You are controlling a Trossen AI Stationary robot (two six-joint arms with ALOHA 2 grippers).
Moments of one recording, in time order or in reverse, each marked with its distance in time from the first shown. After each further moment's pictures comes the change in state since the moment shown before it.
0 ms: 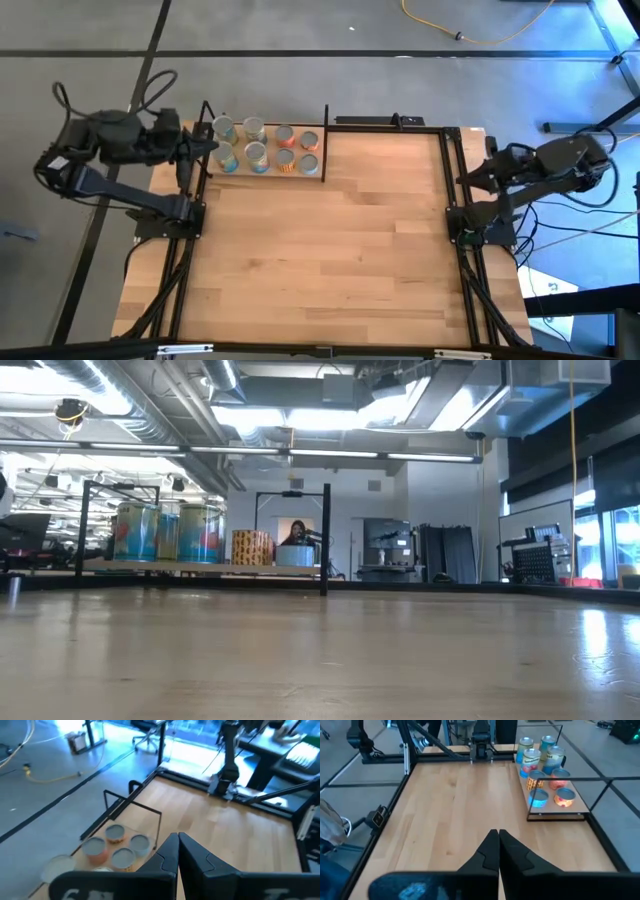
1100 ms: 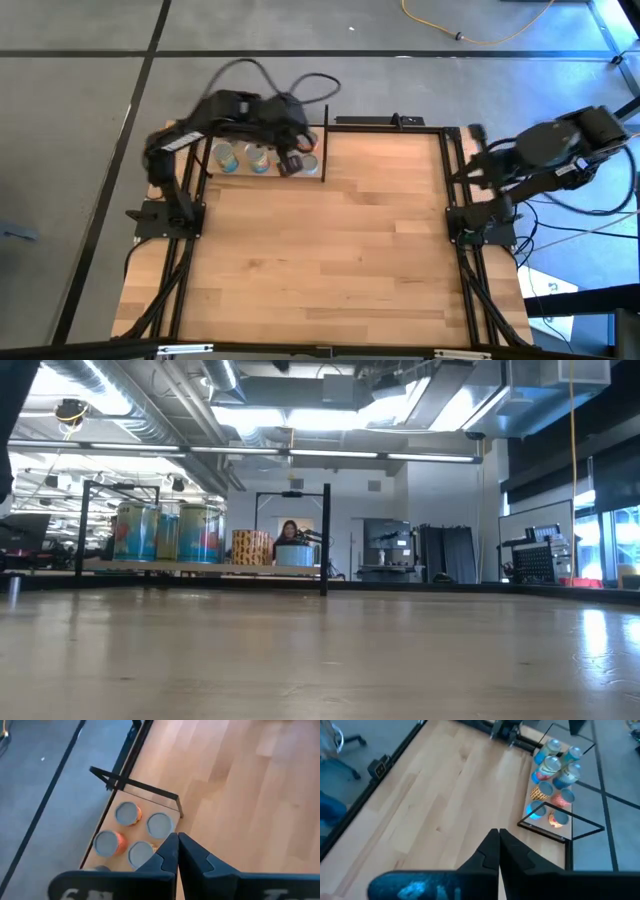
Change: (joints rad) left arm 0.196 0.970 0.805 -0.403 0.102 0.205; right arm 0.000 0.637 0.780 -0.399 -0.081 -0.321
